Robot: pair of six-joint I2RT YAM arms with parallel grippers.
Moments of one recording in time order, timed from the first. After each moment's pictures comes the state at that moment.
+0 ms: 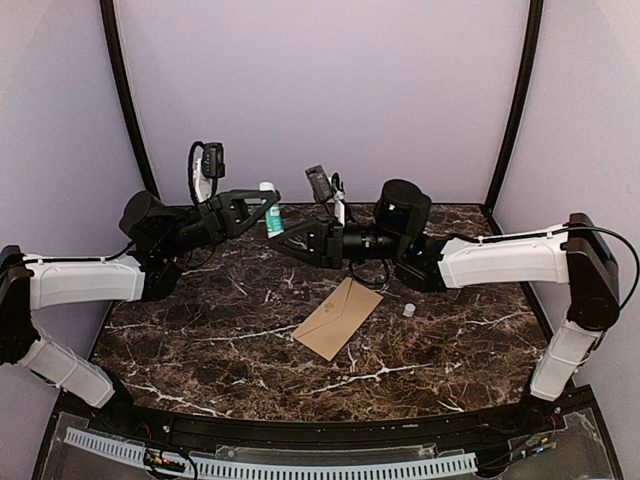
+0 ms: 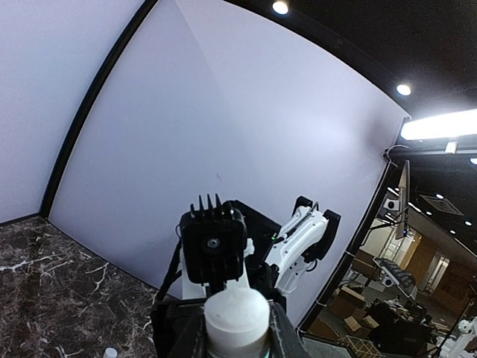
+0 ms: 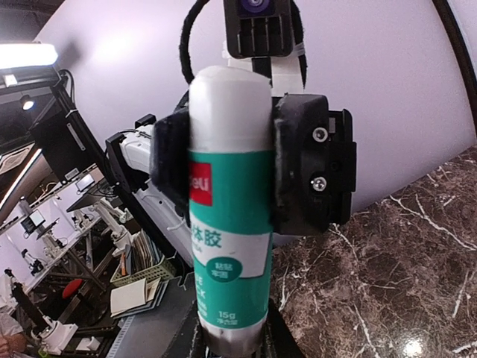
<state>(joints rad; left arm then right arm) -0.63 1.38 0.79 1.11 0.76 -0.87 0.95 1.72 1.17 0.70 -0.75 0.62</state>
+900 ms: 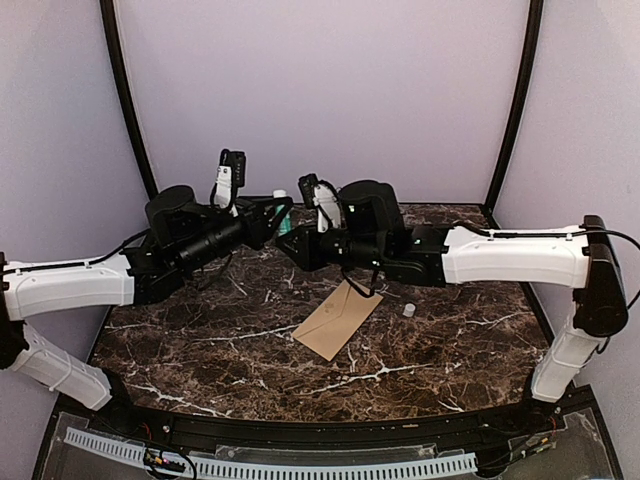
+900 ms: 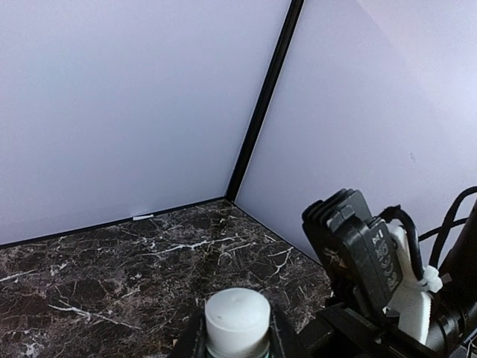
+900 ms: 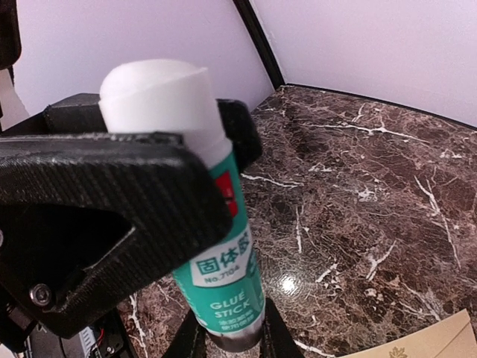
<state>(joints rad) -0.83 1.30 0.87 0.47 0.03 -0.33 1.06 1.69 1.34 0.06 0.03 0.45</state>
